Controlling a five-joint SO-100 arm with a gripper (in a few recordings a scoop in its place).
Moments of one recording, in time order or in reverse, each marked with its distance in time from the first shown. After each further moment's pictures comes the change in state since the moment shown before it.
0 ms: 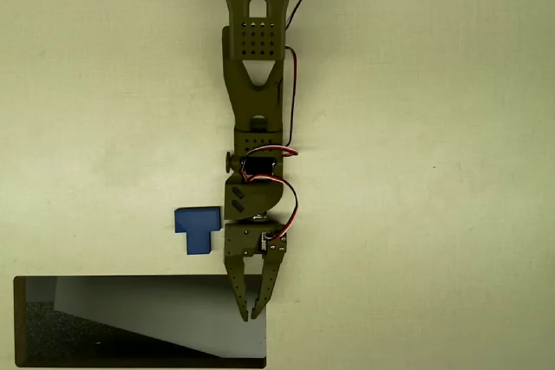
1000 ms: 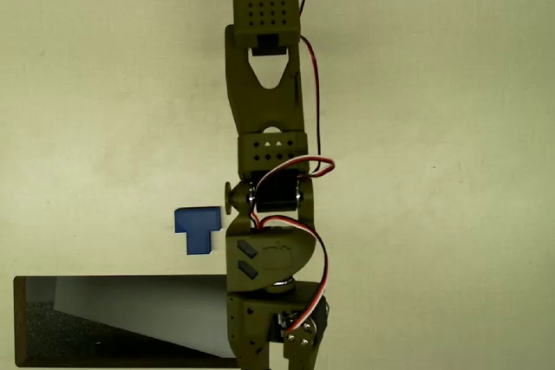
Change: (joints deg) arm -3.7 37.2 -20.7 75.9 26.3
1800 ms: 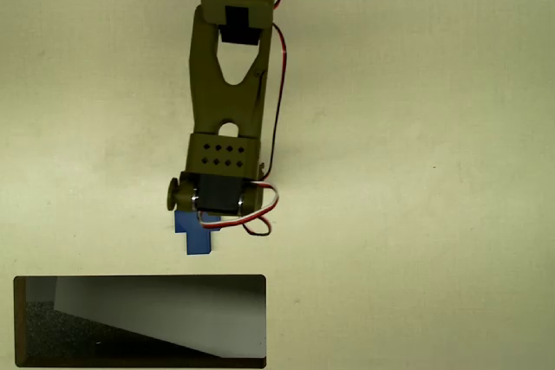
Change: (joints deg) arm 11.2 2.2 25.3 54.5 -29.0
